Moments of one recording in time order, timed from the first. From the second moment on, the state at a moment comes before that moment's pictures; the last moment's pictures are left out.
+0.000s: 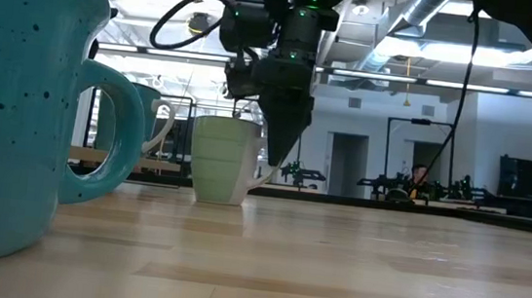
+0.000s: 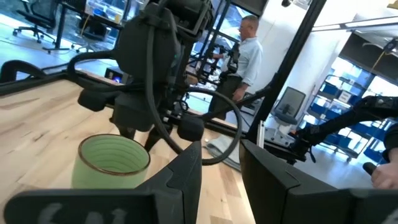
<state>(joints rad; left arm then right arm) 0.00 0.01 0.07 0.03 0.07 -0.40 -0.08 2.25 1.93 -1.14 -0.10 -0.01</state>
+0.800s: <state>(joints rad) 0.00 0.01 0.07 0.03 0.07 -0.40 -0.11 2.25 1.93 -1.08 -0.10 -0.03</state>
